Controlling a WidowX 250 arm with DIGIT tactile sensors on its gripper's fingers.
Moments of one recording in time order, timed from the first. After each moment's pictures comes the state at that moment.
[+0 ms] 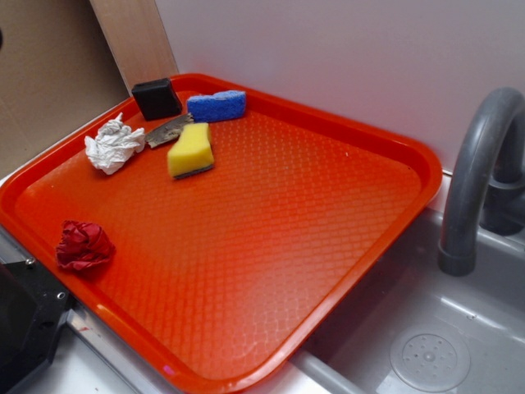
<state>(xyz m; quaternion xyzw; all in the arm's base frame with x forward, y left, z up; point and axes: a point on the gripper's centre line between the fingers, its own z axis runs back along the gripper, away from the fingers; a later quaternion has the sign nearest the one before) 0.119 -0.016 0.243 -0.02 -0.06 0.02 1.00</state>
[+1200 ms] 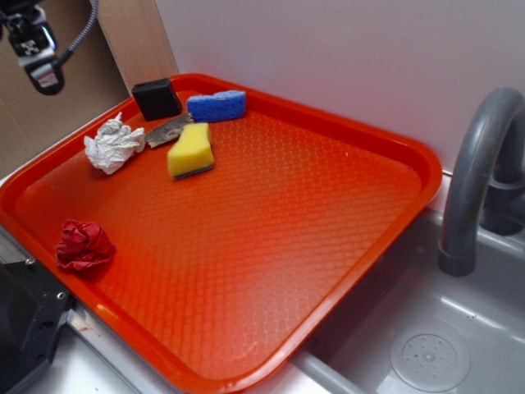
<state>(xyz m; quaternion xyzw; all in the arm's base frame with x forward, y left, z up) 0.195 0.142 0.141 0.03 -0.06 -0.15 0.99</state>
